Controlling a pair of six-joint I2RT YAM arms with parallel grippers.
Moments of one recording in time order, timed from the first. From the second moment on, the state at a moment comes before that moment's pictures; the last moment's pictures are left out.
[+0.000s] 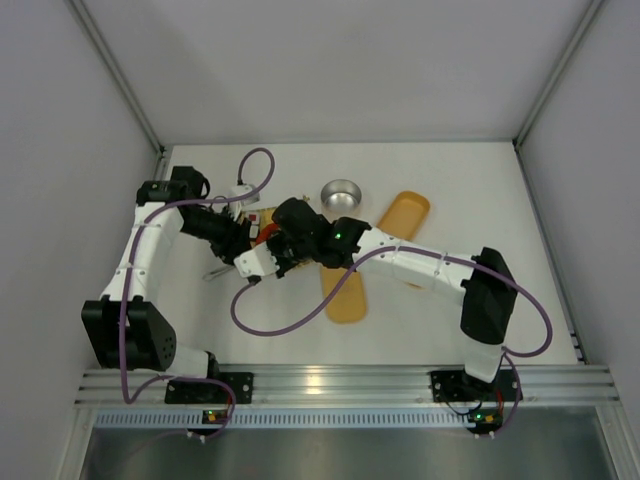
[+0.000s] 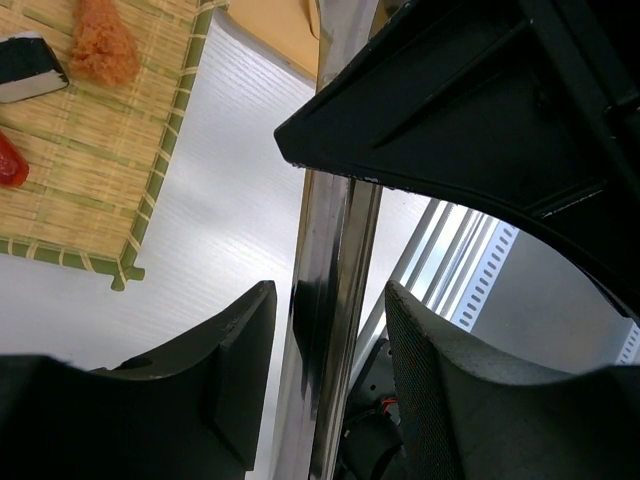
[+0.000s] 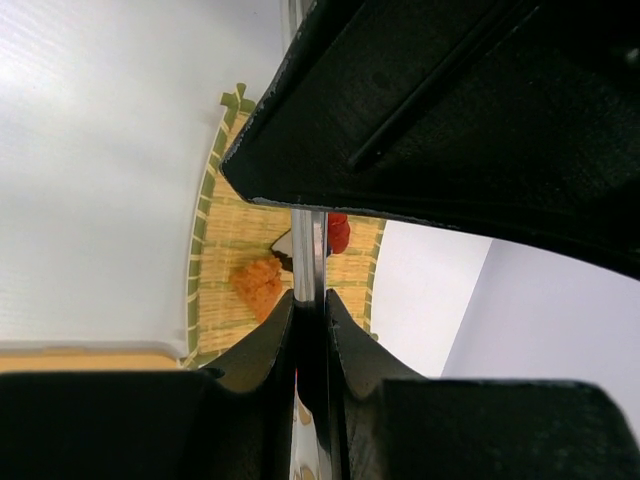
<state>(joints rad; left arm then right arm) -0.03 1.45 1.38 -1.36 0.83 0.74 1.09 1.82 1.63 -0.50 -0.12 -1.12</state>
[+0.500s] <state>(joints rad) -0.06 1.42 1.32 -1.33 0.79 0.73 1.09 1.83 1.67 -0.54 -0.12 -1.10</state>
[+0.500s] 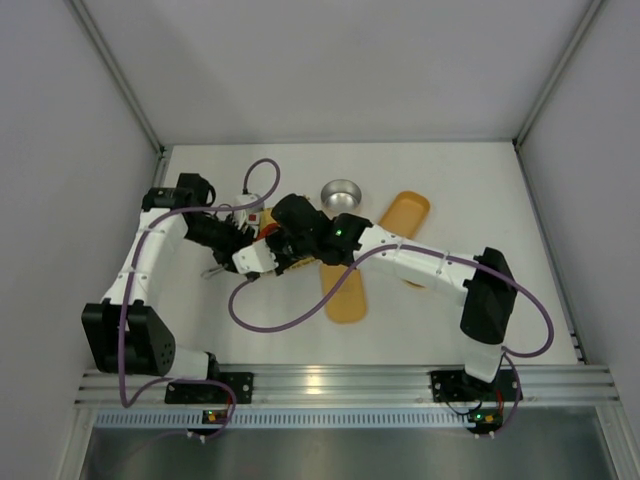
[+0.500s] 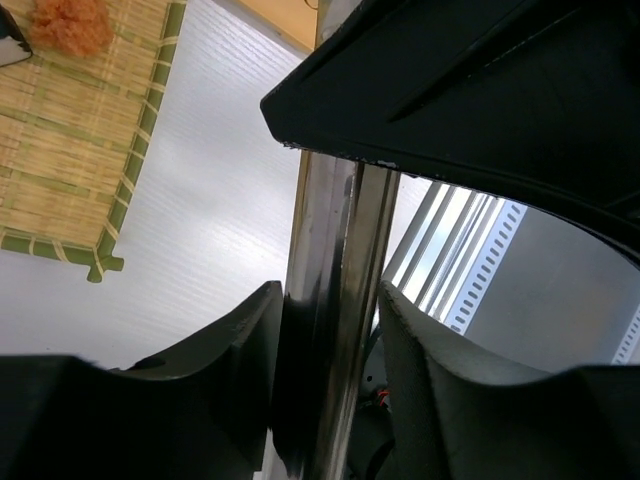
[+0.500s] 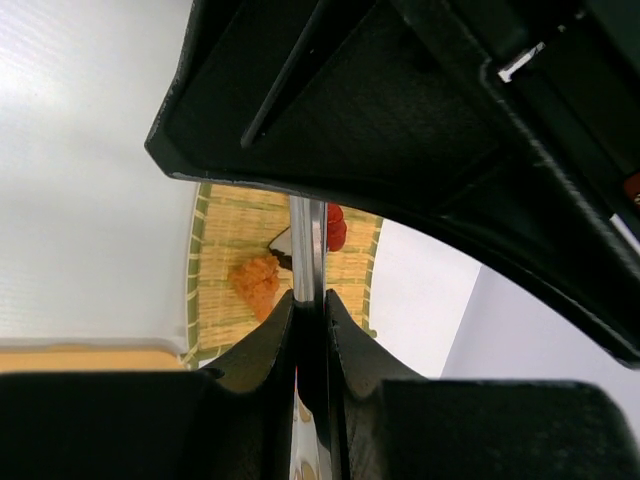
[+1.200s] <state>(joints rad) -0.07 1.41 1.30 -1.30 0.81 0.69 1.08 1.83 1.69 -0.56 -0.11 -1.09</state>
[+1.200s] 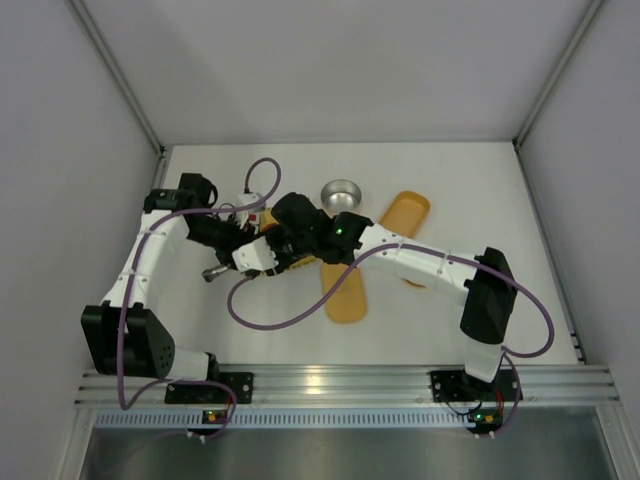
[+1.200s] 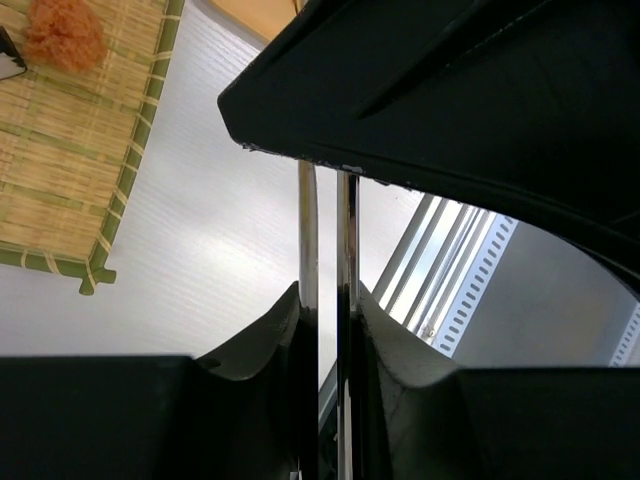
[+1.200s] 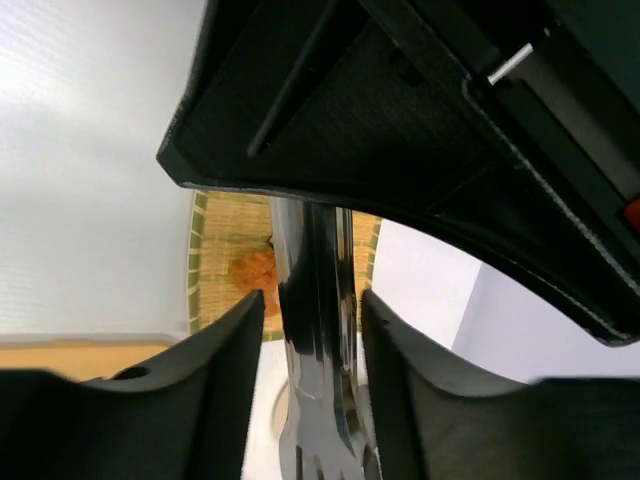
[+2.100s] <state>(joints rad) -0.08 1.37 1.30 -1.28 0.83 0.65 1.08 1.79 1.57 -0.42 -0.07 -1.15</state>
